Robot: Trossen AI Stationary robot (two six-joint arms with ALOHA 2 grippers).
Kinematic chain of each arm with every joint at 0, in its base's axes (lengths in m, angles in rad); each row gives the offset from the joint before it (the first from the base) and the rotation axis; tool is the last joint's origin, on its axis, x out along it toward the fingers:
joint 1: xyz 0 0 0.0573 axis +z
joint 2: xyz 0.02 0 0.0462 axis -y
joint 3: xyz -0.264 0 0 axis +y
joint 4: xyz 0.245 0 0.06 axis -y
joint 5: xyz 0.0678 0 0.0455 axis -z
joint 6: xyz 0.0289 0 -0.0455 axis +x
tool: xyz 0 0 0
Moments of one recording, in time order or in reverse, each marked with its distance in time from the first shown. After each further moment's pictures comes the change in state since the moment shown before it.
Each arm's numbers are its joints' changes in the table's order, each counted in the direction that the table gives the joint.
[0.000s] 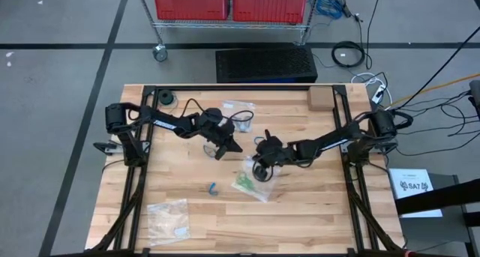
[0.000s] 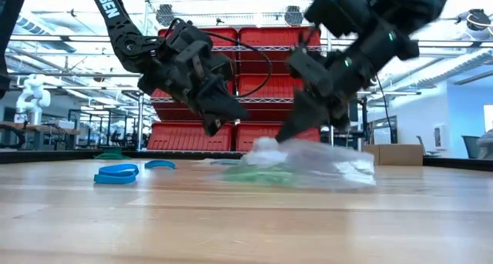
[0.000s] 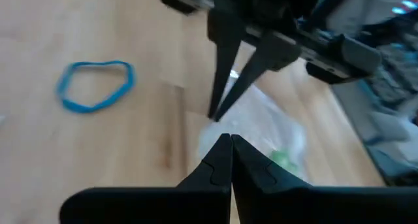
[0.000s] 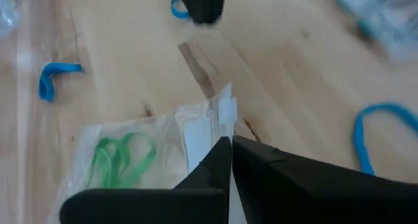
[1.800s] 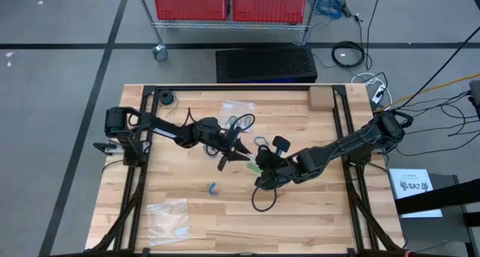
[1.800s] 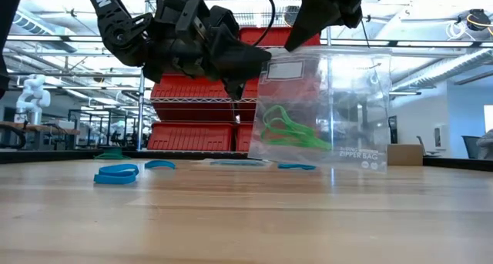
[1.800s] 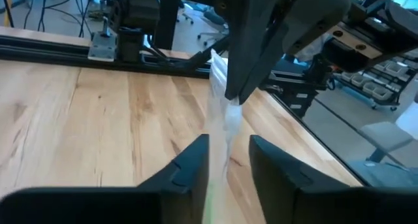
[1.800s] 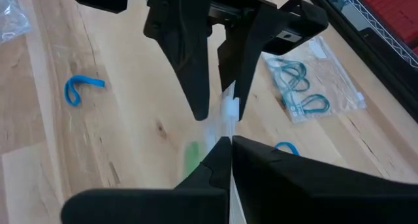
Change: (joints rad) left arm -0.153 0.000 0.000 0.350 -0.087 0.084; right arm 0.255 0.052 -0.543 -0.856 0.404 -0.004
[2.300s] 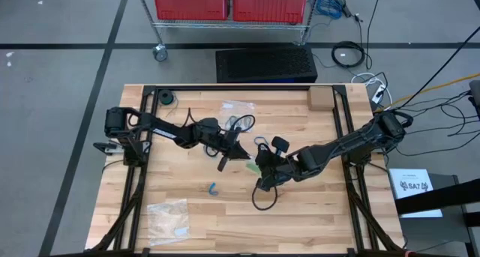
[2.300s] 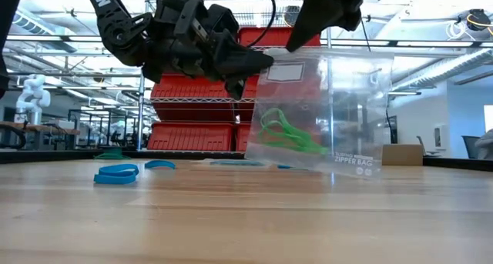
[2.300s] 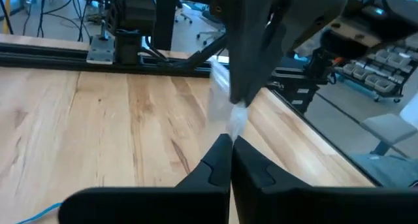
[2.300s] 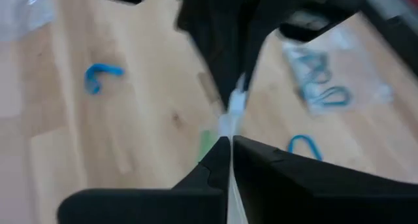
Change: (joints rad) left arm -0.001 0.000 0.000 -0.002 0.000 0.038; right arm -0.004 0.006 0.000 -0.006 -0.073 0.000
